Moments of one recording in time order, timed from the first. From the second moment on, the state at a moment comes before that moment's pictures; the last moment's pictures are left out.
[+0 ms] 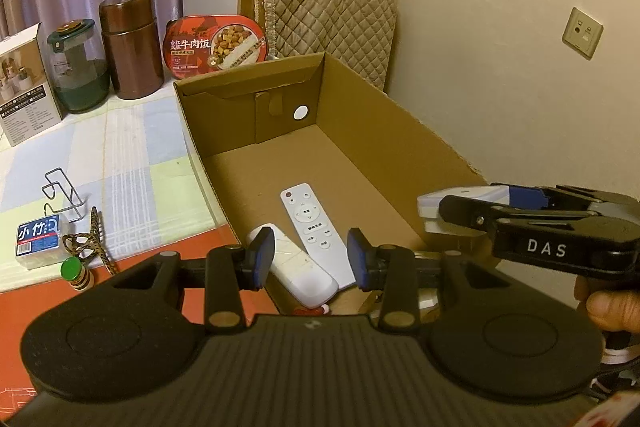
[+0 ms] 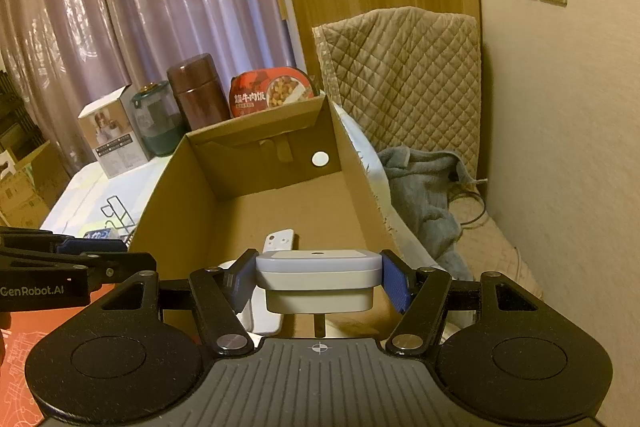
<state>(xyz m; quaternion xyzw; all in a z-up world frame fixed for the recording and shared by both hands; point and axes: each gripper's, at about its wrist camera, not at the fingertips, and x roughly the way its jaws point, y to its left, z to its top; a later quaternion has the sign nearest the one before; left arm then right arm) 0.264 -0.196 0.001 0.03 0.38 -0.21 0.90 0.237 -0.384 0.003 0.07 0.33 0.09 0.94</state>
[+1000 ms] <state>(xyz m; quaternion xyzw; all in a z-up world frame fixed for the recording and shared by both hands) 0.247 -0.174 0.026 0.02 0.36 -0.20 0.91 0.222 -0.381 0.036 0.10 0.29 0.10 0.95</state>
